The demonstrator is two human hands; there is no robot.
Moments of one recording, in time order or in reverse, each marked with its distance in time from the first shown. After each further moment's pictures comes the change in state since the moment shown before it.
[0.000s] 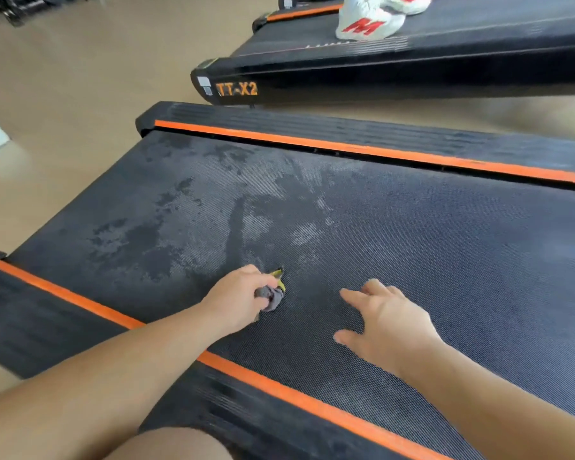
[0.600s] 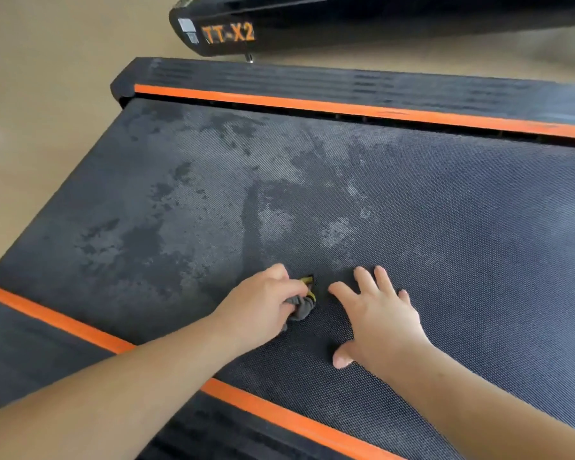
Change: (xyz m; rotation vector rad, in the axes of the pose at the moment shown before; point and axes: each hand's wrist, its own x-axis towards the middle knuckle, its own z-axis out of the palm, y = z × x) left_hand 0.030 -0.036 -0.023 0.005 -0.054 0.256; right_hand 0.086 -0.064 0.007 -0.065 -0.215 0.032
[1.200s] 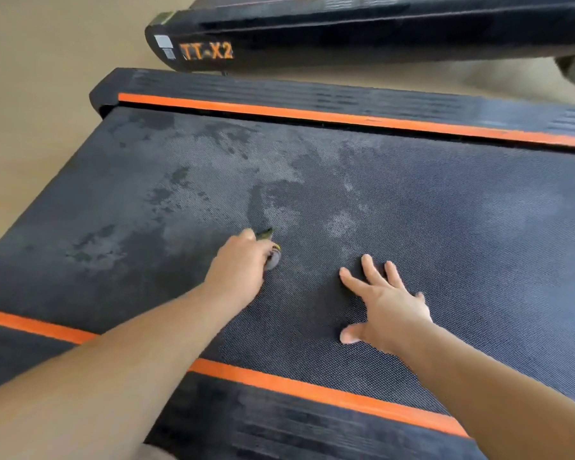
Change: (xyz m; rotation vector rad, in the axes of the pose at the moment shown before) left_hand 0.007 -0.052 -0.030 0.253 0.121 -0.060; right_hand -0.016 -0.030 0.017 0.181 0.043 0.226
